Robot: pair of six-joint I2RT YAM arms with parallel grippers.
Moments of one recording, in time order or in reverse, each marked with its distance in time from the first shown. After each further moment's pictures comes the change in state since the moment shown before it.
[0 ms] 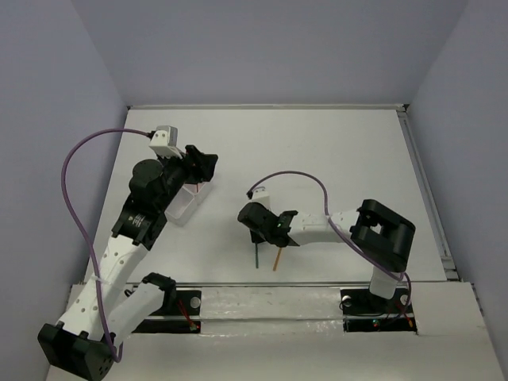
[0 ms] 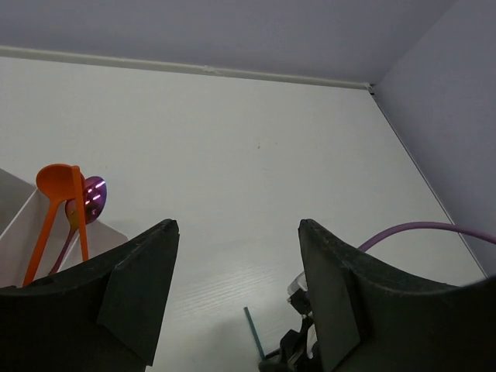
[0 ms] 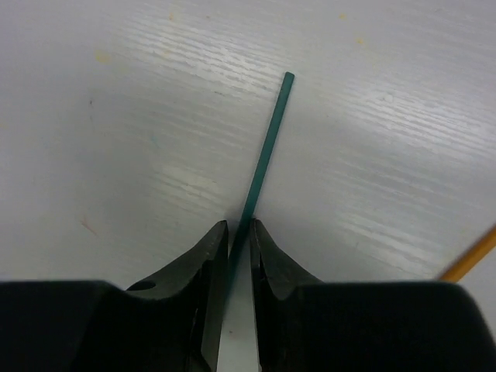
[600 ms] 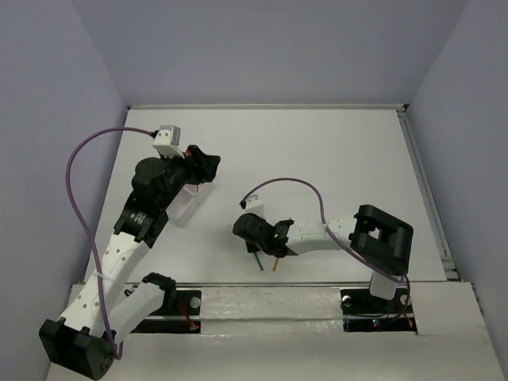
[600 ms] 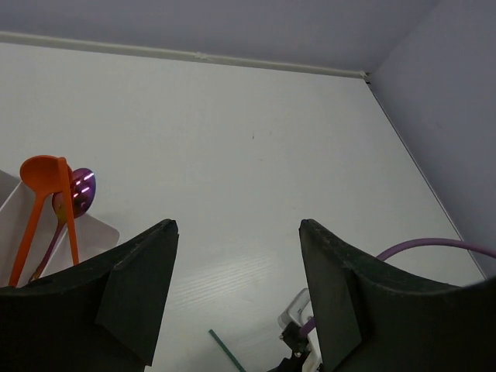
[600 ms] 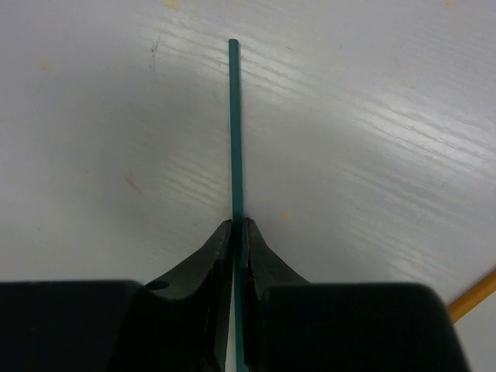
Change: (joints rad) left arm 0.000 0.016 0.000 -0.005 0.025 -0.012; right arm 0.084 0.012 0.000 0.020 0.000 0.008
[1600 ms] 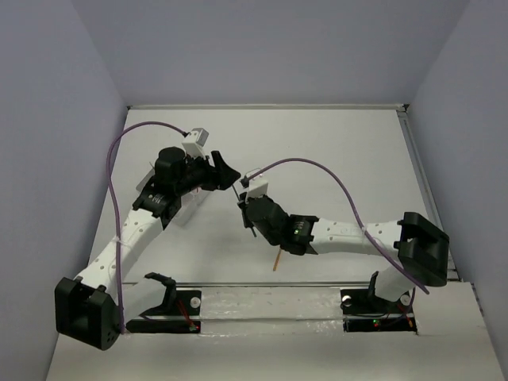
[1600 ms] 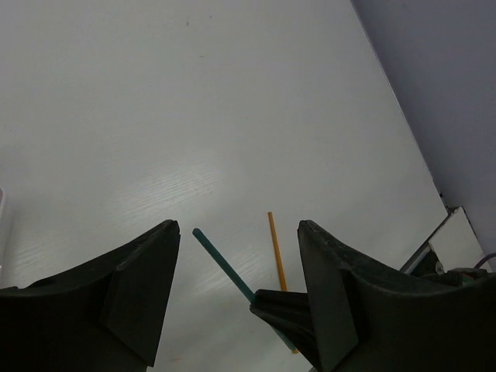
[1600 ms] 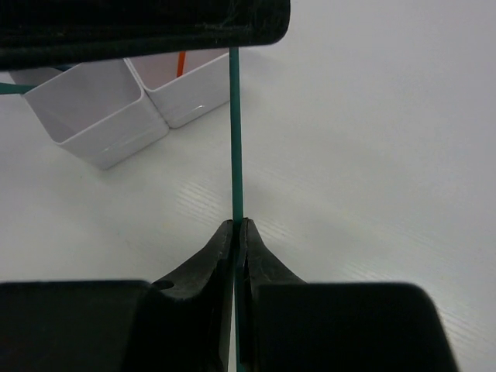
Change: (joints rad) left arm 0.000 0.221 0.000 -0.020 0.296 -0.043; right arm 0.006 -0.248 -0.016 0.308 0.240 -0.369
